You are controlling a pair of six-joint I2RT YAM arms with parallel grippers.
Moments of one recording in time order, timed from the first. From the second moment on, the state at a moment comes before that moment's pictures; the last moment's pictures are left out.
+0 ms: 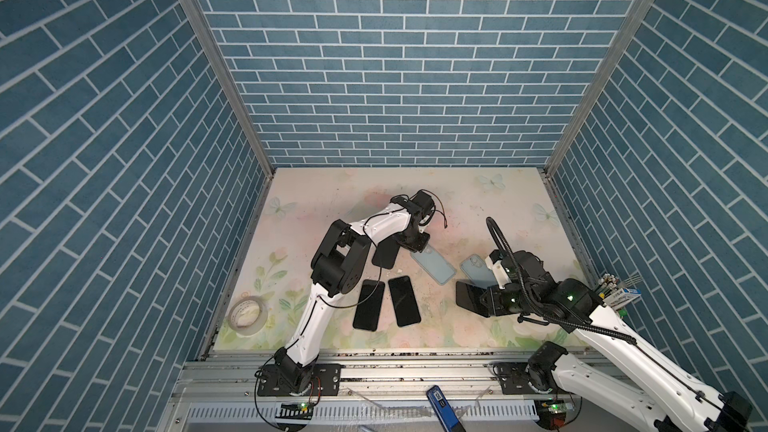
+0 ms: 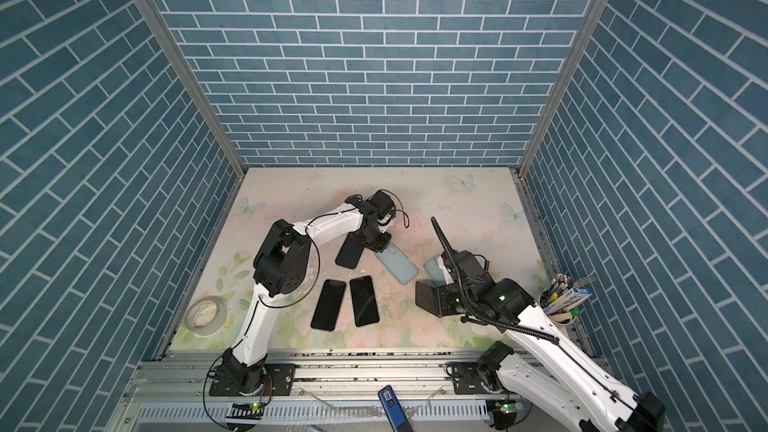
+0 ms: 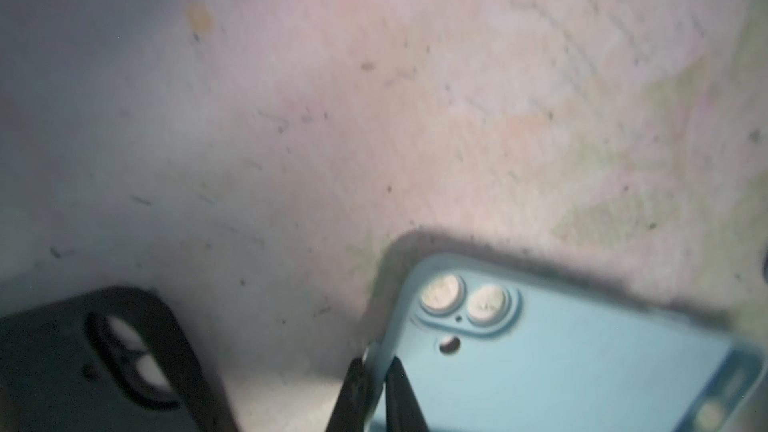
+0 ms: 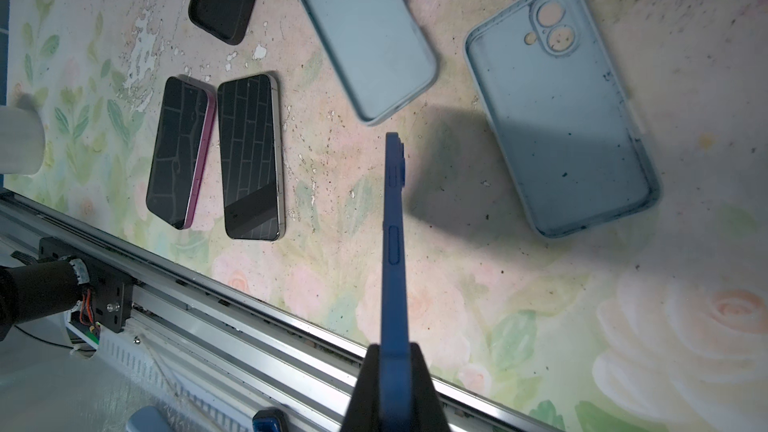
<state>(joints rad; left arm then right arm) -0.67 2.26 1.79 -0.91 0.12 -0.14 0.71 0.80 0.75 -0.98 -0.13 0.52</state>
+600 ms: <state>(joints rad) -0.79 1.91 1.25 -0.65 0.24 -0.39 0.71 0.93 0.87 -0.89 -0.18 0.54</state>
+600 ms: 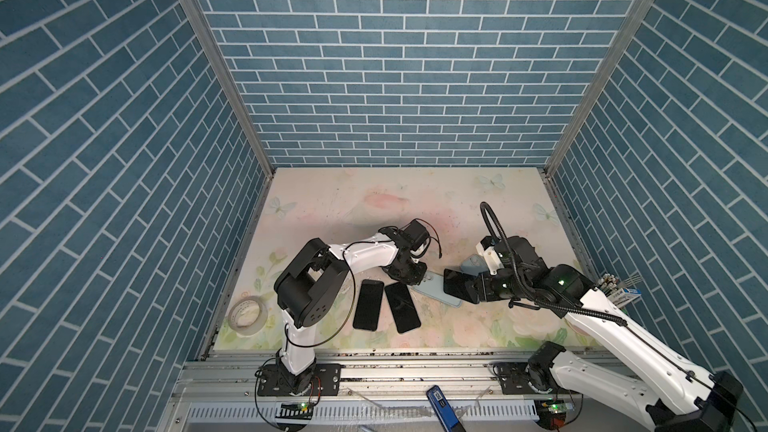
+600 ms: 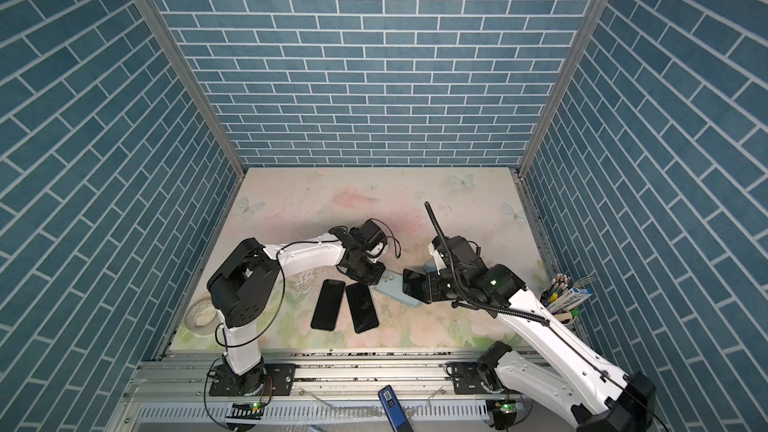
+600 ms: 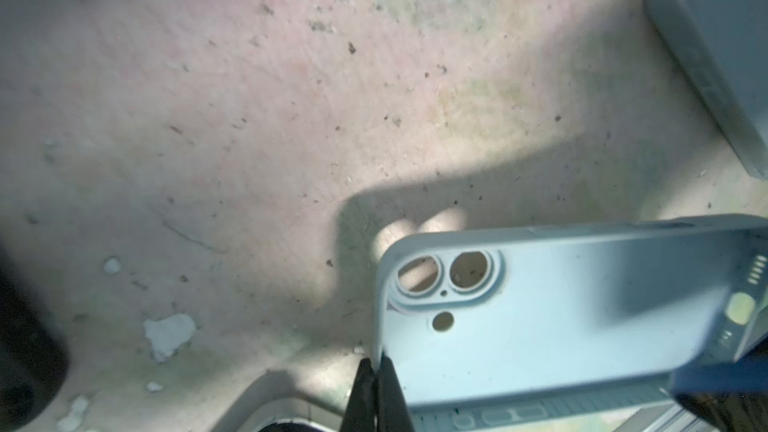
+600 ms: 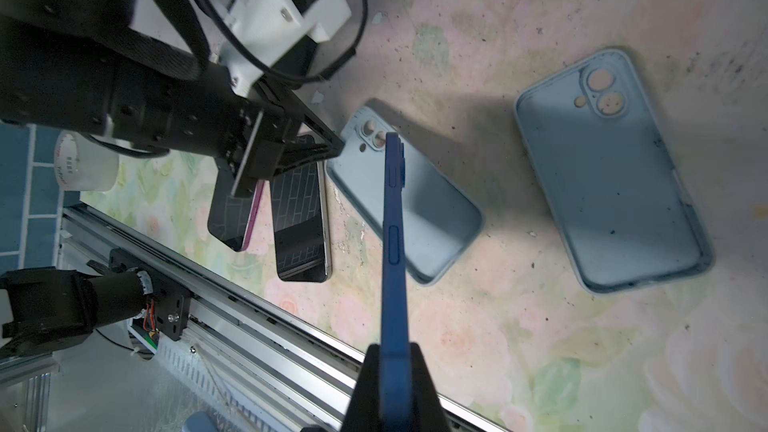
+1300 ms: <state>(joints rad) -0.67 1.62 0.71 0.04 0.46 -0.65 0.61 0.98 0.68 -0.63 -0.41 0.72</state>
